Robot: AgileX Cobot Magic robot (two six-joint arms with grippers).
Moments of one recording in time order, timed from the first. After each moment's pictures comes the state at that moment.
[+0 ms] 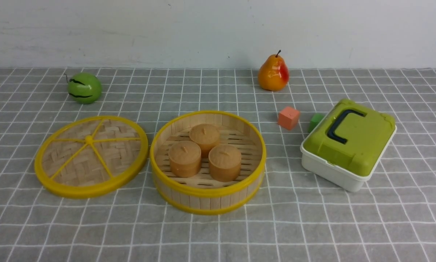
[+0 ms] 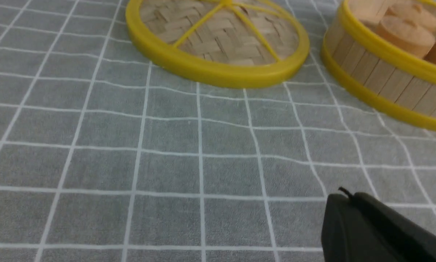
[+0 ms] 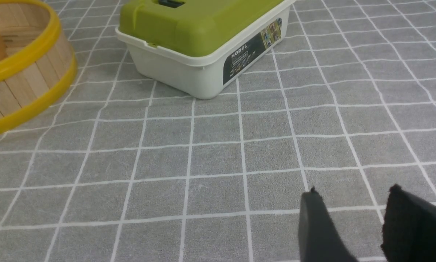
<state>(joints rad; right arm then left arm) 0.00 -0.01 0.02 0.05 0.40 0.10 -0.17 -0.01 0.03 0.08 0.40 -0.30</state>
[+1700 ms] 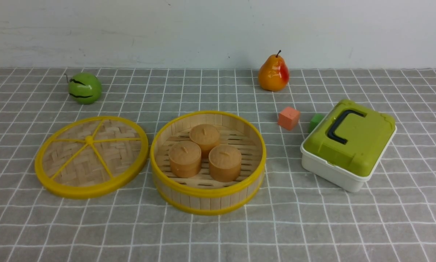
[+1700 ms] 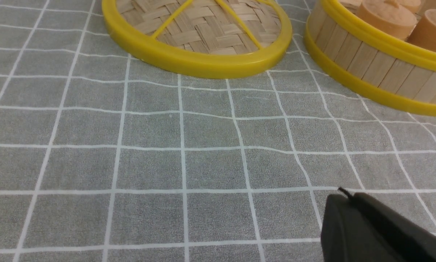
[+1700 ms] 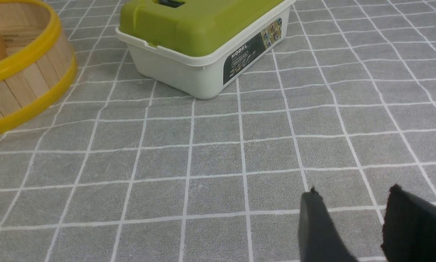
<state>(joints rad) 0.00 -0.01 0.02 0.05 0.40 0.10 -0.17 -0.01 0.03 -0.02 0.40 -0.20</state>
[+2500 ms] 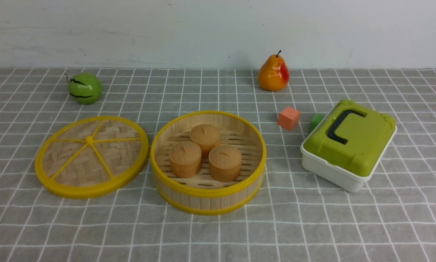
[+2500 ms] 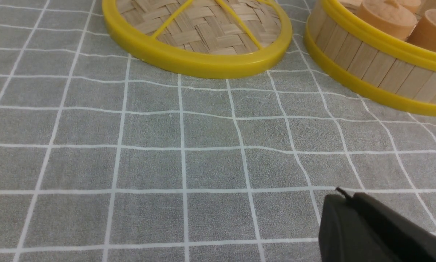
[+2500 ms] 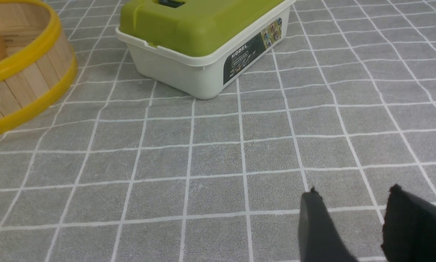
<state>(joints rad) 0.00 -0.01 0.02 0.05 0.40 0.10 -0.17 -0.01 0.03 -0.02 0.40 -0.20</state>
